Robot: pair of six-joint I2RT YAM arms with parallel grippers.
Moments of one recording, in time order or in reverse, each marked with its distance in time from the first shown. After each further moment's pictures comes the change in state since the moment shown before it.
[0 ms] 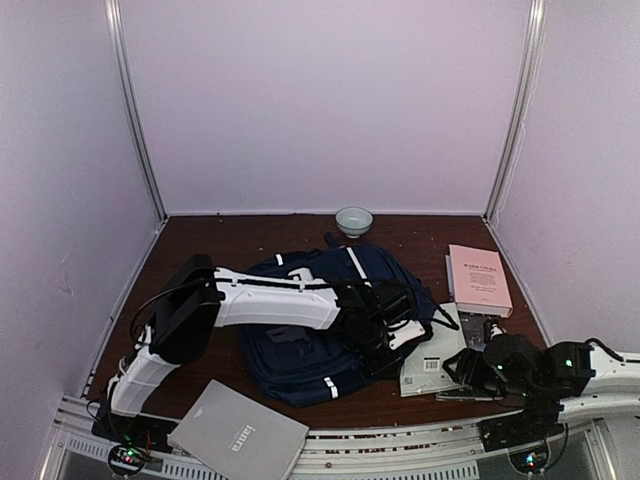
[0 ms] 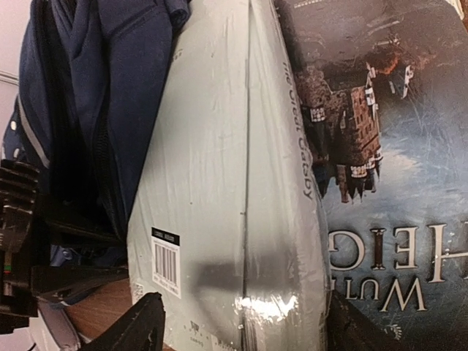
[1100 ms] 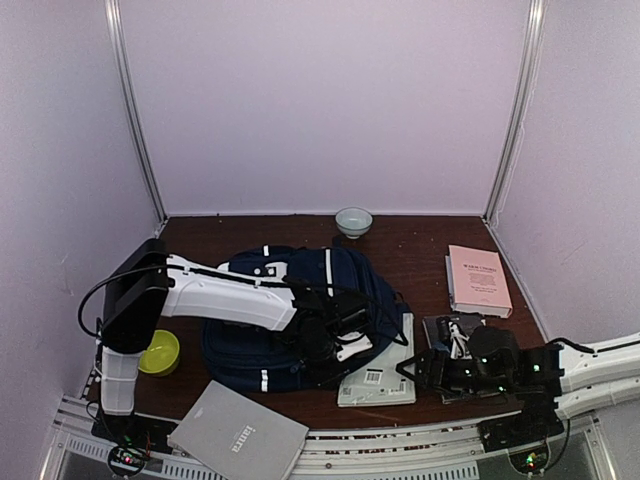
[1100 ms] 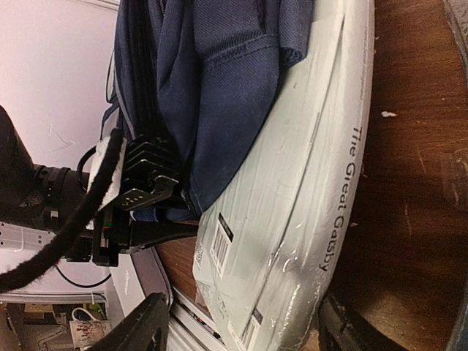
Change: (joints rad) left arm 0.018 -0.273 -0.399 -0.132 -0.144 -0.070; right arm 0.019 0.368 -0.032 0.725 -0.329 -0.104
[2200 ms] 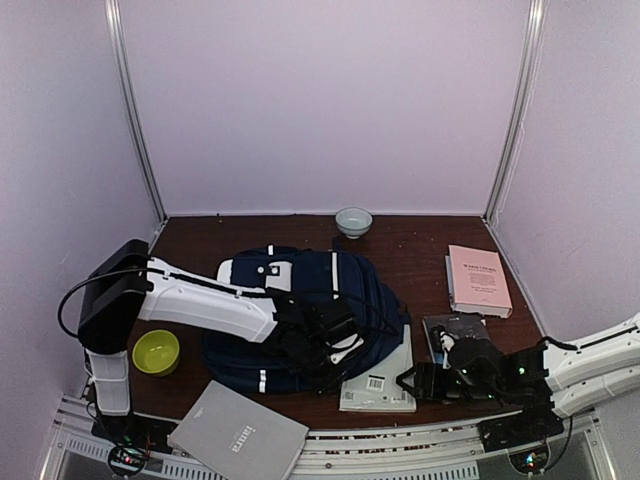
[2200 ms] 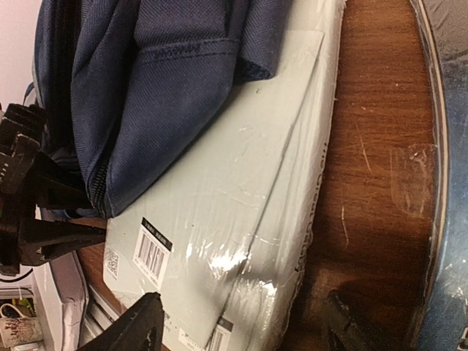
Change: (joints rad) left arm -0.024 -0.121 -0.185 0.185 -0.050 -0.258; right arm 0.028 0.189 0.011 -0.048 0.109 -0.098
